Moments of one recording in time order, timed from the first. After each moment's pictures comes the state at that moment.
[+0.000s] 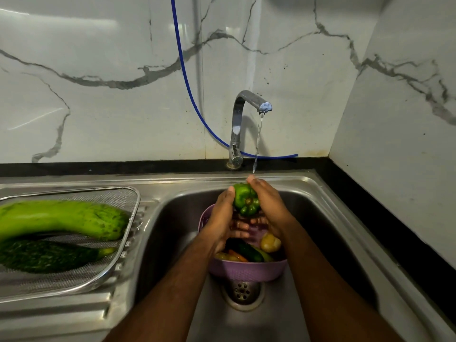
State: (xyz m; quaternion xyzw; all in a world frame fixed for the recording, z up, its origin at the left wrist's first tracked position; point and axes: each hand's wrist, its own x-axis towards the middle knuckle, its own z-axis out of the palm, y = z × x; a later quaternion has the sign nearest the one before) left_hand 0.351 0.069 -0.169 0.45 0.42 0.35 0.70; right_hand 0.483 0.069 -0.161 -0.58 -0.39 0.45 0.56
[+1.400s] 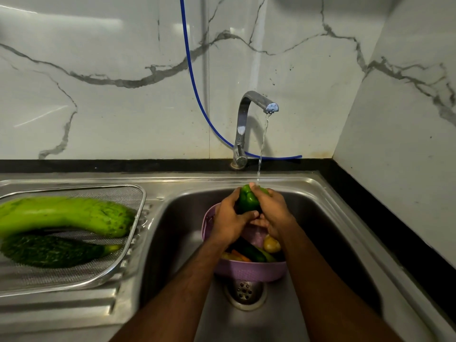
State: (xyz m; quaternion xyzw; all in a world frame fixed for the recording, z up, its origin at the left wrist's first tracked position) left_hand 0.349 0.067 -0.175 0.67 0.45 0.39 0.45; right_hand 0.474 0.058 -0.157 -0.61 -0.27 0.49 0.56
